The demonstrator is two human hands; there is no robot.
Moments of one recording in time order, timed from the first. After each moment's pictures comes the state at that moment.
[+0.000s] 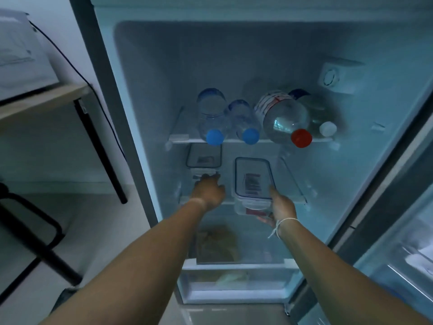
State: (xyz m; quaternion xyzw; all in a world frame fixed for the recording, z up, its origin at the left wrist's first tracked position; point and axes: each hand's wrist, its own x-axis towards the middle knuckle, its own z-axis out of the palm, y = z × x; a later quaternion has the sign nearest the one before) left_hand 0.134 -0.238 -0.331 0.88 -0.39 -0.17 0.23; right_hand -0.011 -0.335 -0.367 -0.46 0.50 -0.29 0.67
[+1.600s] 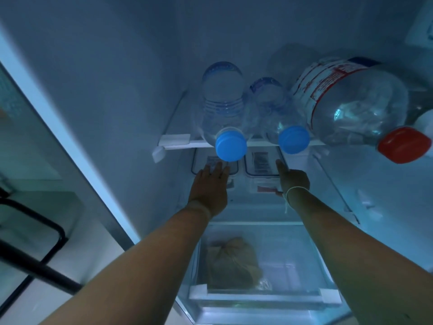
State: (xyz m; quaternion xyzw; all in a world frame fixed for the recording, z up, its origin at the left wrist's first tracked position) left_hand 0.218 -0.294 -0.380 0.86 -0.51 0.00 -0.02; right_hand 0.103 -0.453 -0.395 -0.65 0.56 -0.22 0.47
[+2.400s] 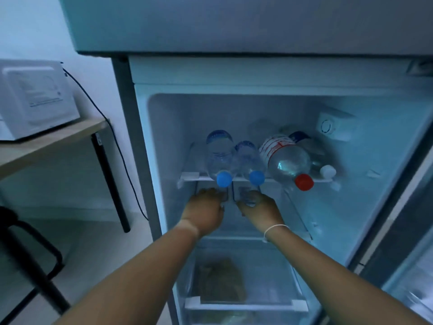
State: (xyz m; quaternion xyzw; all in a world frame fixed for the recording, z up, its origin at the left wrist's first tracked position) left_hand 0.138 -0.203 -0.264 0.84 -0.53 0.07 0.09; right_hand 0.034 -0.314 -0.280 -0.81 0.38 -0.23 0.39
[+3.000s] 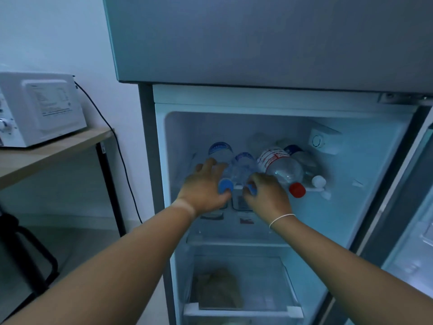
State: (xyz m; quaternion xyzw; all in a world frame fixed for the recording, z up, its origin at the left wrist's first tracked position) left_hand 0.141 -0.186 -0.200 0.81 -0.53 0.11 0.23; right_hand 0.015 -0.291 -0.212 -0.90 0.32 -0.30 0.10
